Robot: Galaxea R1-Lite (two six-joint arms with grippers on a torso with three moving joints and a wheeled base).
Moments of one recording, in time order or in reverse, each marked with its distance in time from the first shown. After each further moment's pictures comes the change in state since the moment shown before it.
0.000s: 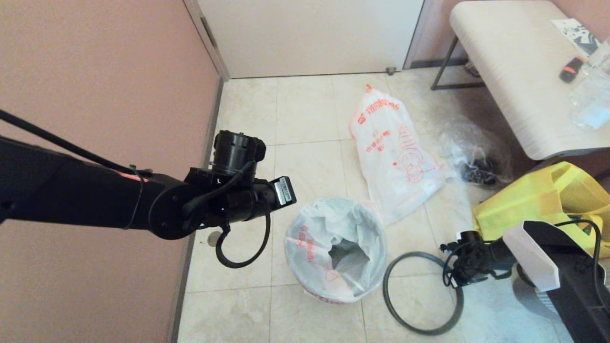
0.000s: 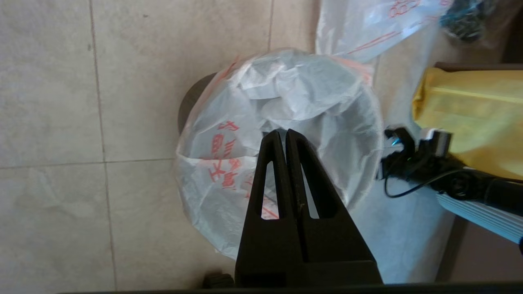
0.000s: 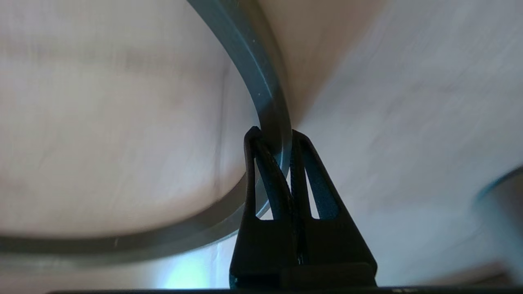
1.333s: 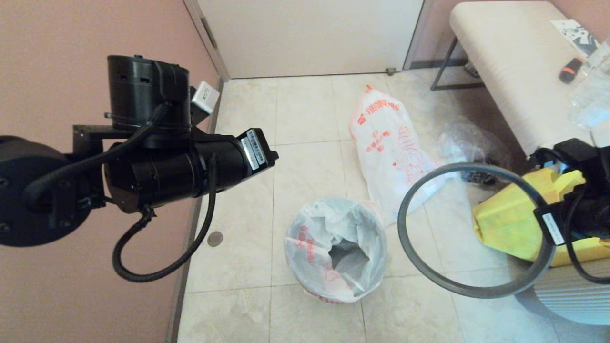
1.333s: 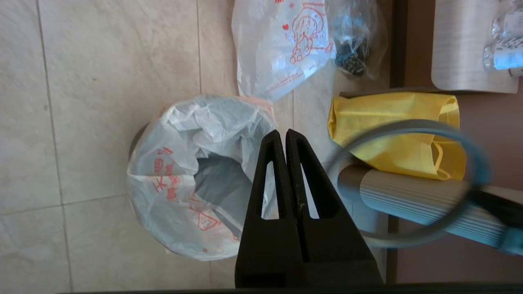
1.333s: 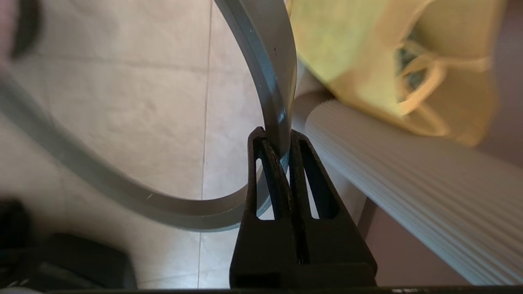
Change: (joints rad) left arm -0.068 -0.299 0.018 0.050 -0.015 0.012; right arm 0.346 -1.547 0.814 0.272 -0.306 0.155
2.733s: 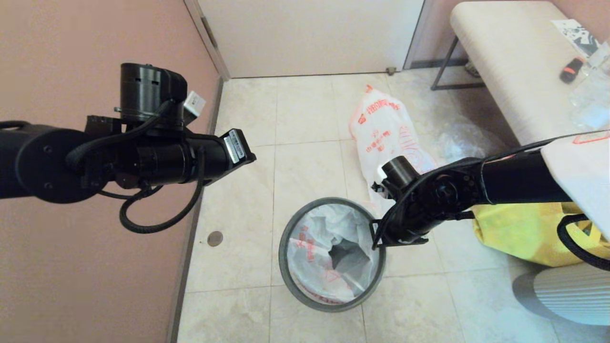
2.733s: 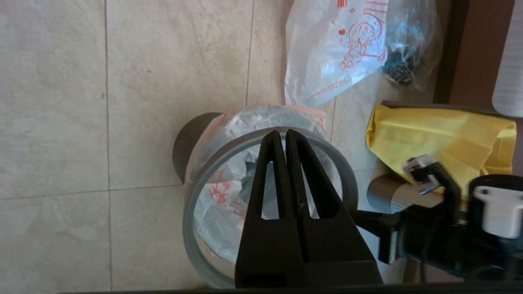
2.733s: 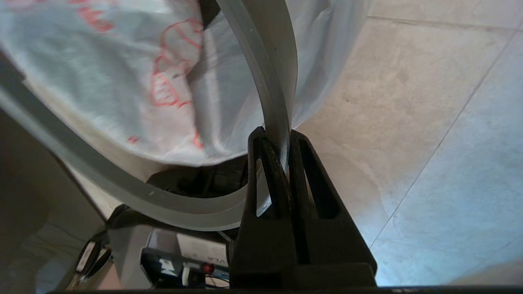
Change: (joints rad) left arm 0.194 0.090 -0.104 0.114 -0.107 0.014; right arm 0.320 0.745 -0.576 0.176 0.350 0.518
